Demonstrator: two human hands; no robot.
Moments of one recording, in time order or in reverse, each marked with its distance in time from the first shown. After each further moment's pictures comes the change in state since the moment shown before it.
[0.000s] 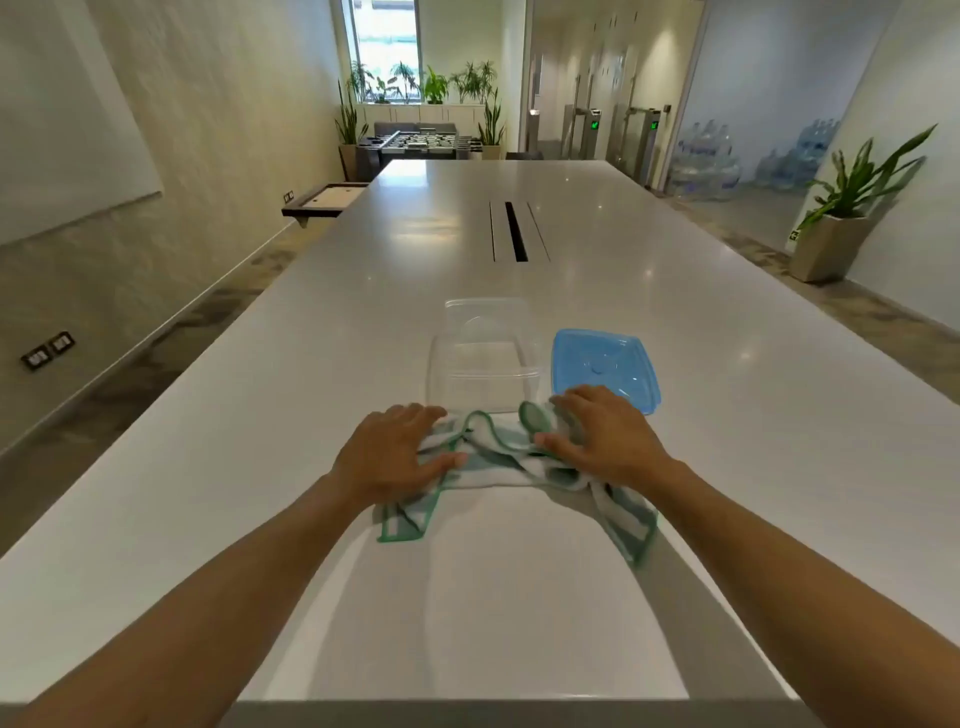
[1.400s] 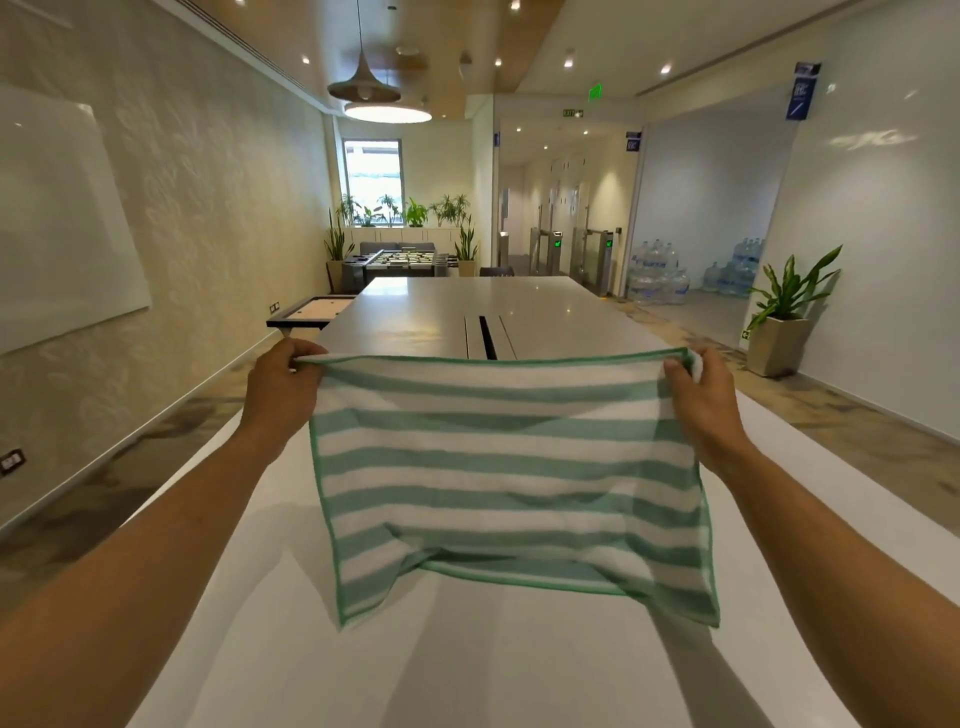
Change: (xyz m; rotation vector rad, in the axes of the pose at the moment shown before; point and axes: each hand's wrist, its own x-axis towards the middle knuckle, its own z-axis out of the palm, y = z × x) left_hand 0.122 -0.062 -0.151 -0.743 0.664 -0.411; right_hand 0.069 0.091 -0.141 0.767 0.694 0.488
